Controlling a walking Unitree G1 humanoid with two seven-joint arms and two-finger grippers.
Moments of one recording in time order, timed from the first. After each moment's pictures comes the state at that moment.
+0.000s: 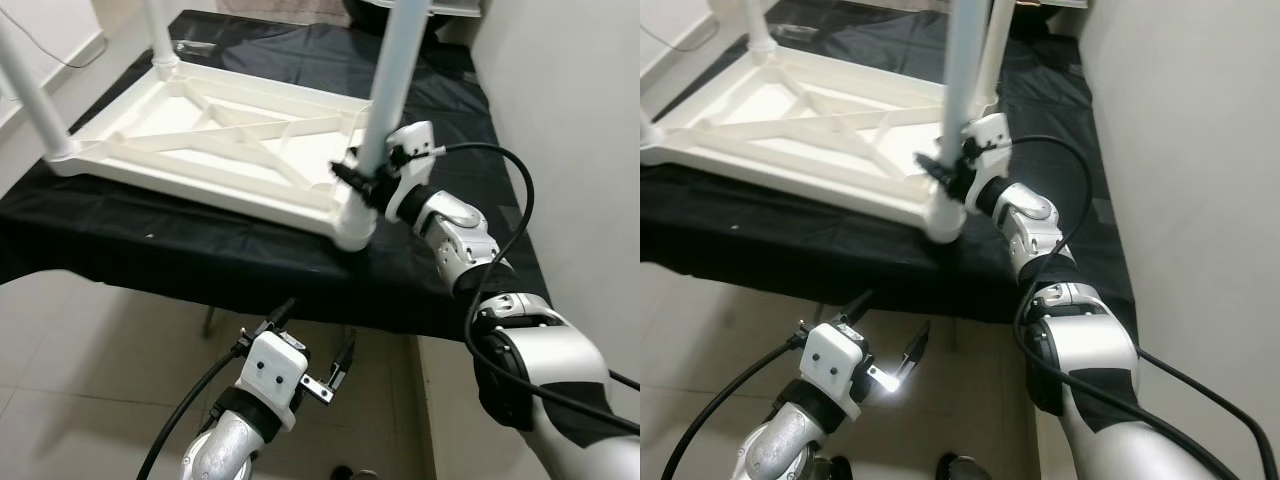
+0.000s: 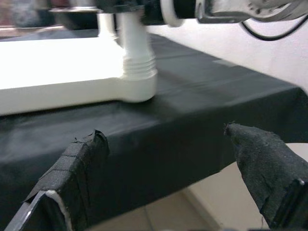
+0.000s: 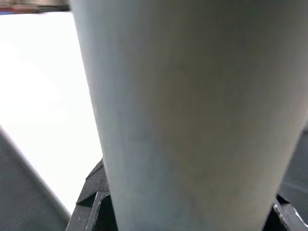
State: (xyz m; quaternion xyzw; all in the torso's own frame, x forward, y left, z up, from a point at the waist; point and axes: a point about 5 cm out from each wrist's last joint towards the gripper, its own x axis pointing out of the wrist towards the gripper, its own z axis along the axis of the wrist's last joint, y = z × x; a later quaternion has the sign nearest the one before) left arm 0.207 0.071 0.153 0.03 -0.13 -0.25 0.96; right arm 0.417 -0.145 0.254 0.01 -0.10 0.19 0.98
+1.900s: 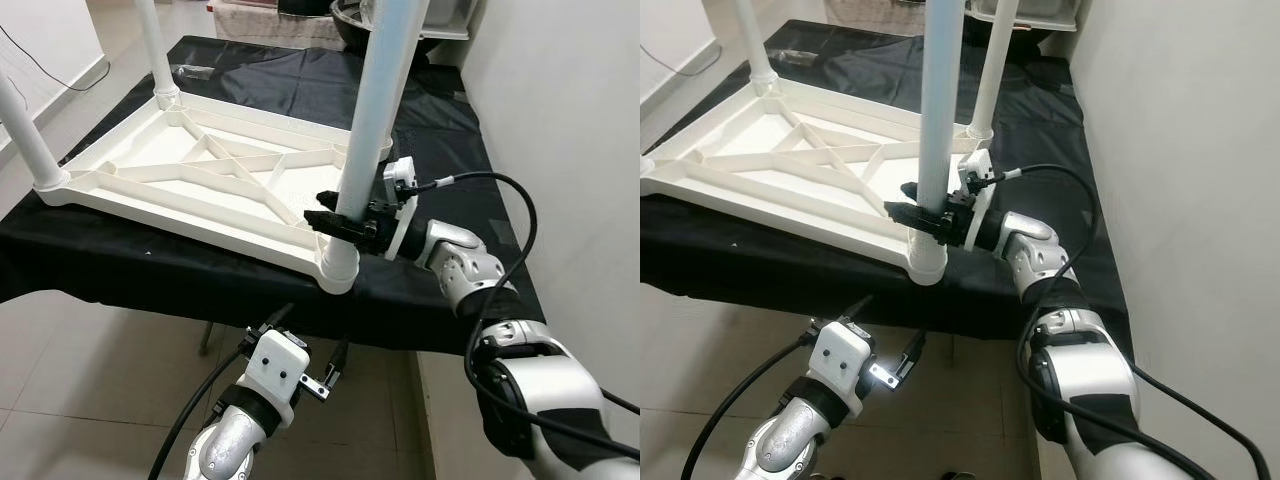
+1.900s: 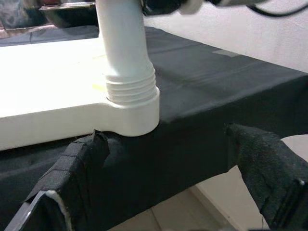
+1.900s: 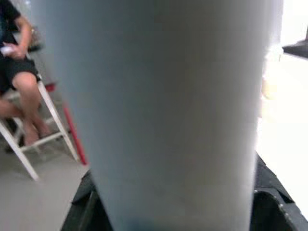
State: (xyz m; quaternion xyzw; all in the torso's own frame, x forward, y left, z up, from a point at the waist) left arm 0.219 0.071 0.140 0.05 -0.11 -0.24 0.96; right arm 0.387 -0.112 0.235 0.03 -0.05 0.55 0.83
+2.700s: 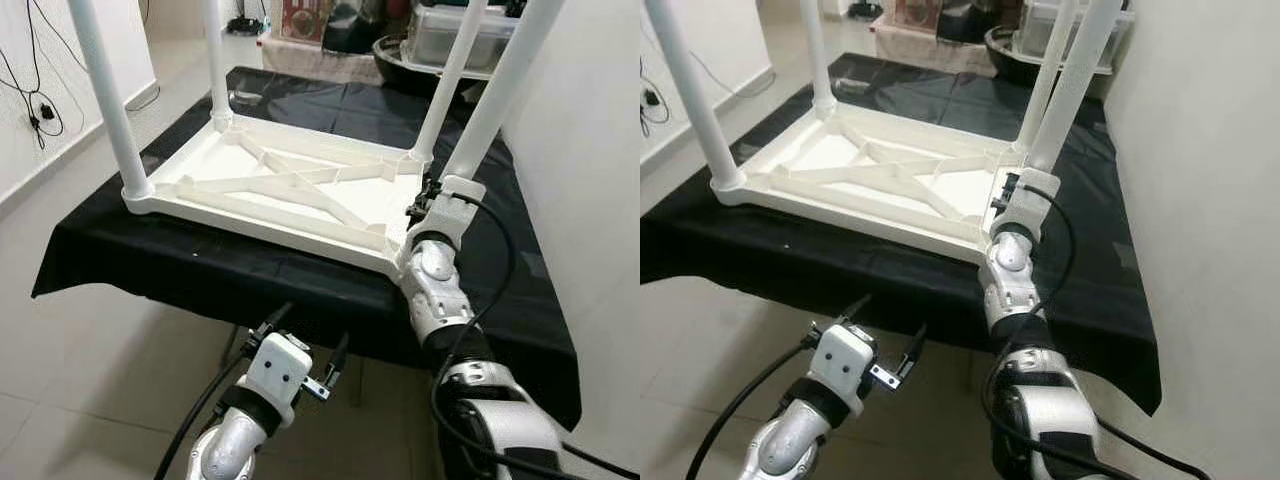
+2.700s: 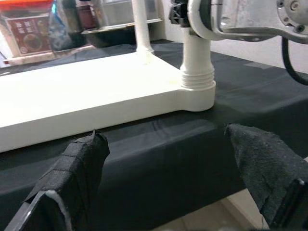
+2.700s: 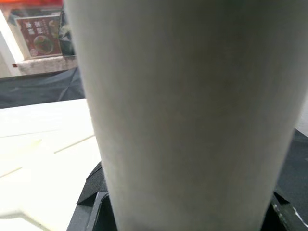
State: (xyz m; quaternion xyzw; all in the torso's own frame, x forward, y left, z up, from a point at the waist) left arm 0.222 0.070 0.140 0.07 -0.12 -0.23 0.96; right arm 0.394 -0.142 0.201 0.10 -0.07 -0.20 0.97
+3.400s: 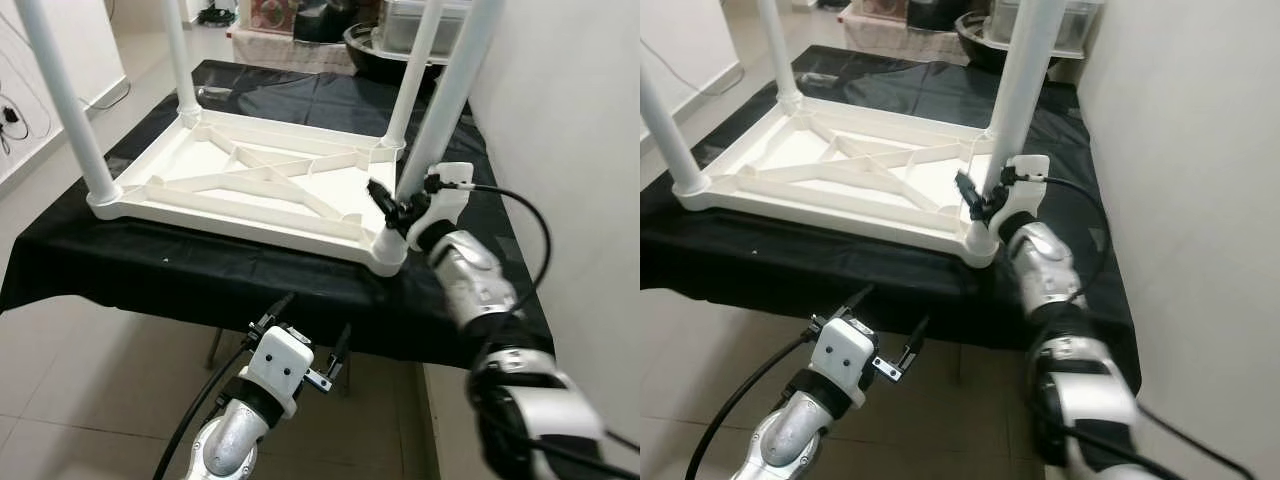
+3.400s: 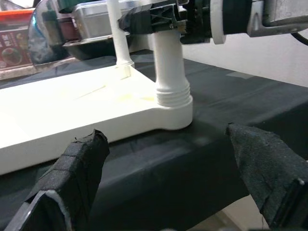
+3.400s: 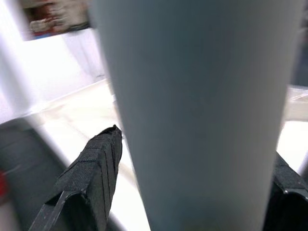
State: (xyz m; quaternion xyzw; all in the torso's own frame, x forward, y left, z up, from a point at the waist) left arm 0.225 0.068 0.146 0.07 -0.15 -0.23 0.96; right arm 0.392 -0.155 0.212 0.07 -0.04 0.33 0.94
